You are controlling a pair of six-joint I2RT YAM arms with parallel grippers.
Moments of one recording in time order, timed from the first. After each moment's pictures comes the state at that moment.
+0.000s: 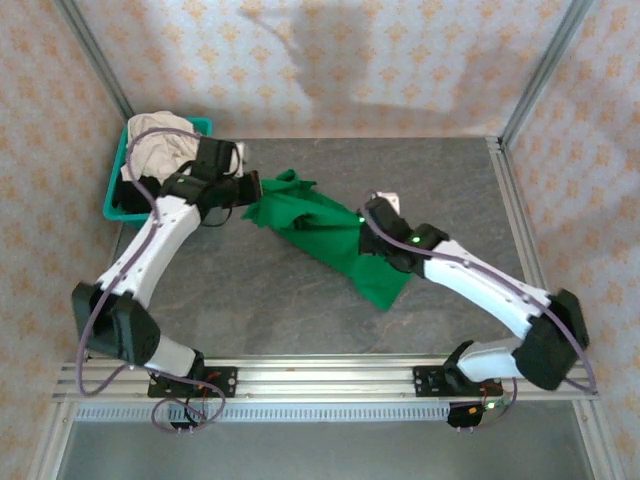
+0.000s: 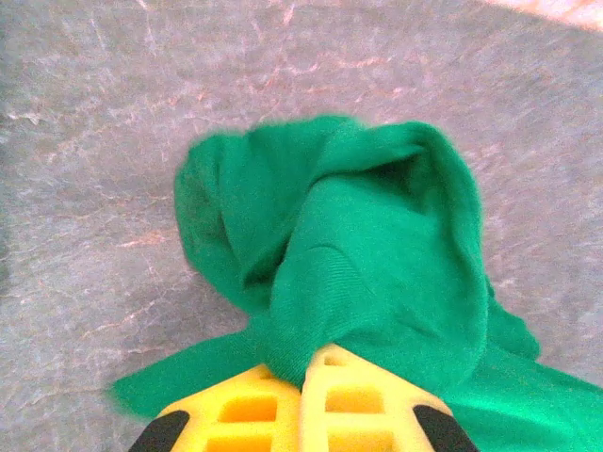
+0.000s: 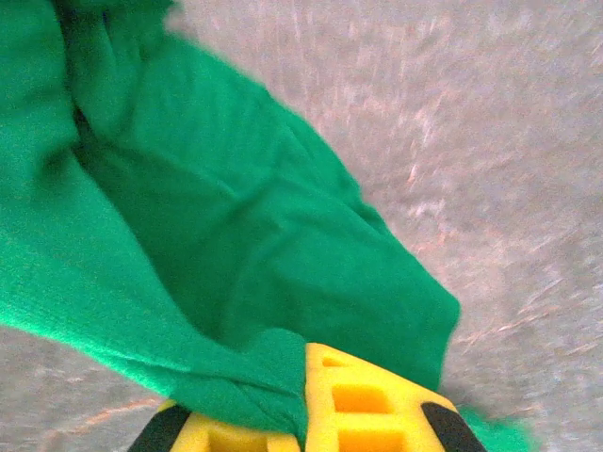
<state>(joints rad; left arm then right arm) -0.21 1.44 1.38 -0.75 0.16 -0.41 0.73 1.29 1.09 -0.67 0.36 0.56</state>
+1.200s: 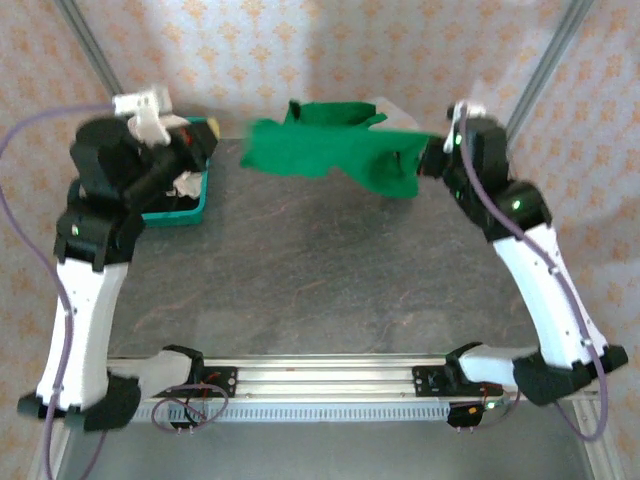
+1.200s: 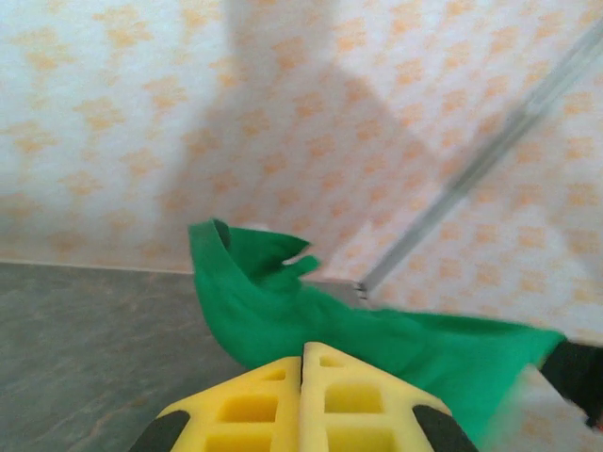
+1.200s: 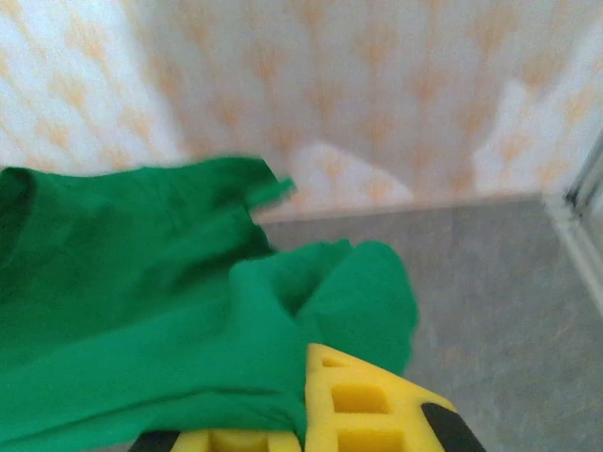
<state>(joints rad) -0.15 1.10 1.61 -0.70 0.24 -0.51 0.40 1.20 1.55 -0.82 0.28 0.32</state>
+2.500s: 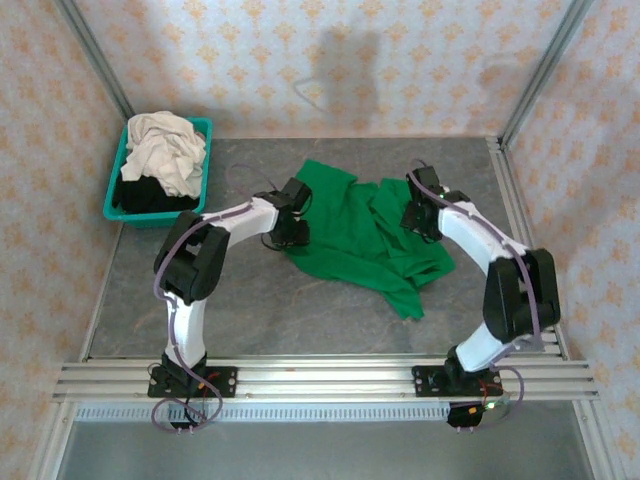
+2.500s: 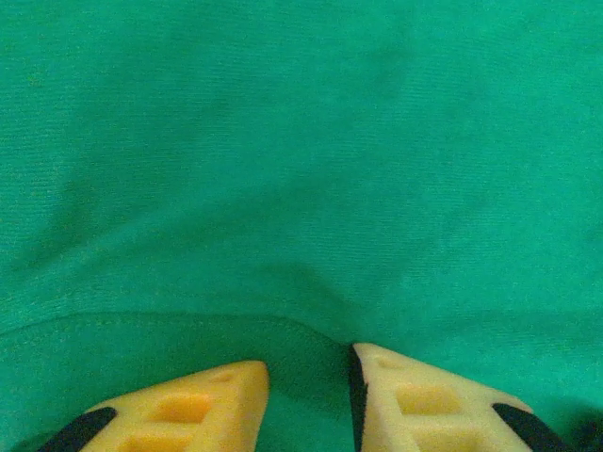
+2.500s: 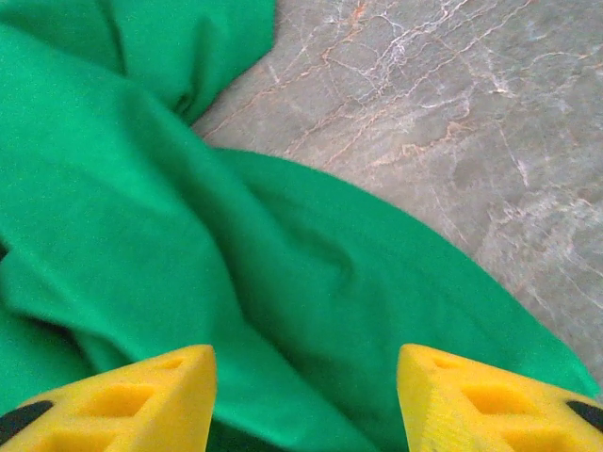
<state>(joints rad) -0.43 2.00 1.36 -0.63 0.03 -0.55 0.24 1.64 1.17 -0.69 0.19 0.60</state>
